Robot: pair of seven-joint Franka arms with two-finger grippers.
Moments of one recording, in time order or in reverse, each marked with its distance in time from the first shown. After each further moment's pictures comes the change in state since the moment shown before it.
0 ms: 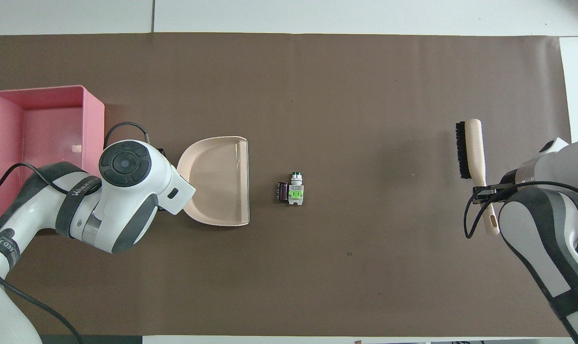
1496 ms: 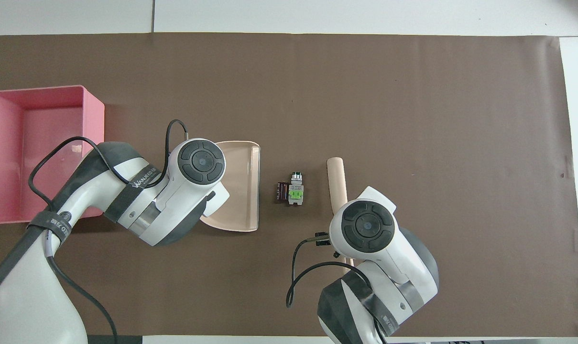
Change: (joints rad) left arm -0.154 0.092 0.001 0.153 0.183 -0.237 -0.073; right arm 0.671 0.073 0.009 -0.010 0.000 0.087 0.596
